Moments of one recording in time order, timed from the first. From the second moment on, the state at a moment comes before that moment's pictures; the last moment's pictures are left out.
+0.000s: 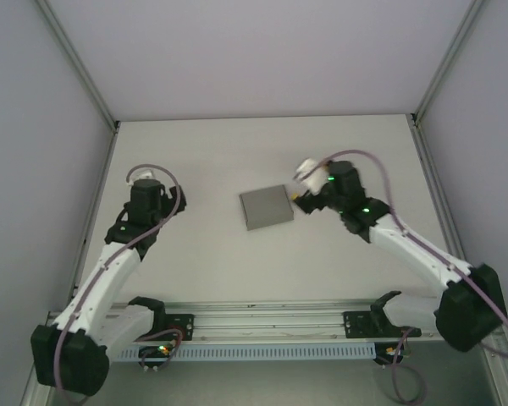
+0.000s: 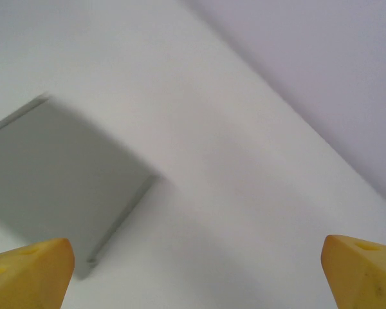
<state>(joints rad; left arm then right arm) -0.24 0.98 0.69 -0.35 -0.32 -0.42 0.40 1.19 0.82 -0.12 0.05 -0.41</state>
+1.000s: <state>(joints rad) -0.01 1.56 0.34 0.86 -0.19 -0.03 -0.02 1.55 0.39 0.78 -0.03 0.02</state>
